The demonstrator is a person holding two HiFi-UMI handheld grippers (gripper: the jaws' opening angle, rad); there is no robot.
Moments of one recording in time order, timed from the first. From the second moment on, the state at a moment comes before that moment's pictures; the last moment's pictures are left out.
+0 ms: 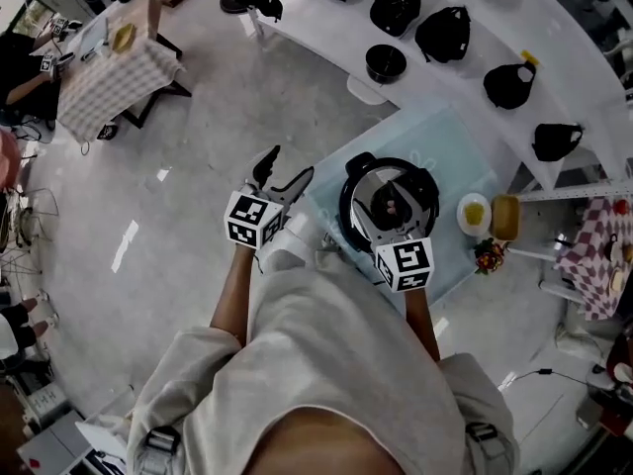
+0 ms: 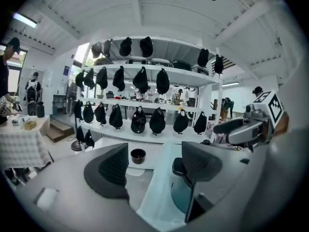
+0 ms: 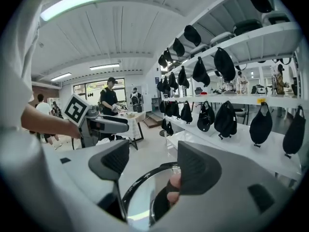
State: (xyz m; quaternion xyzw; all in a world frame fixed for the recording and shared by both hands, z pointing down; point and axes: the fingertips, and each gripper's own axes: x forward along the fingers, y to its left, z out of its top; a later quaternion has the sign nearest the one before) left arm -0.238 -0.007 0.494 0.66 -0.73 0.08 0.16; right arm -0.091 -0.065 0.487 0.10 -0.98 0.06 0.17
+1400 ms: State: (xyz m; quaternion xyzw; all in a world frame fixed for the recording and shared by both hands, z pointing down) left arm -0.165 -0.194 0.523 0.93 -0.32 0.11 0.14; right arm -0.044 -0.108 0.540 0.37 -0.86 0.07 0.36
